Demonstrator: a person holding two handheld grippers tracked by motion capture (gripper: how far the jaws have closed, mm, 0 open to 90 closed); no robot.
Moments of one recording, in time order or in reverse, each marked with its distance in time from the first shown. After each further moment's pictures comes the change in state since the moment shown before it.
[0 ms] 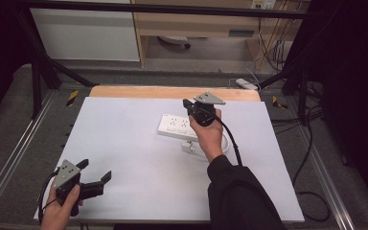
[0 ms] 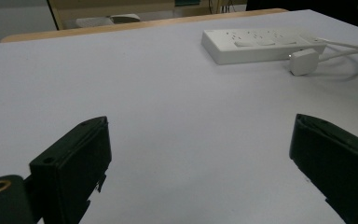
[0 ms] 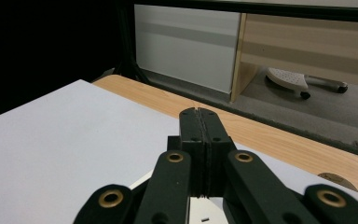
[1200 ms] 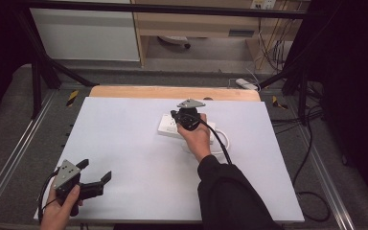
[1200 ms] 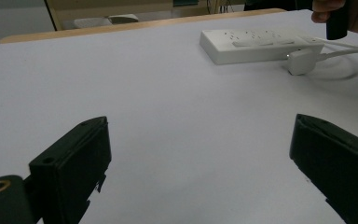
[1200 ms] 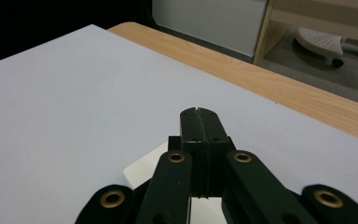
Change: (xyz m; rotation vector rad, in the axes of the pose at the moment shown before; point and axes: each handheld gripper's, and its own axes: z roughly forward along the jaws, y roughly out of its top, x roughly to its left) left arm 0.000 0.000 0.000 0.001 -0.007 0.004; right arm 0.023 -0.029 0.044 0.187 0.083 -0.034
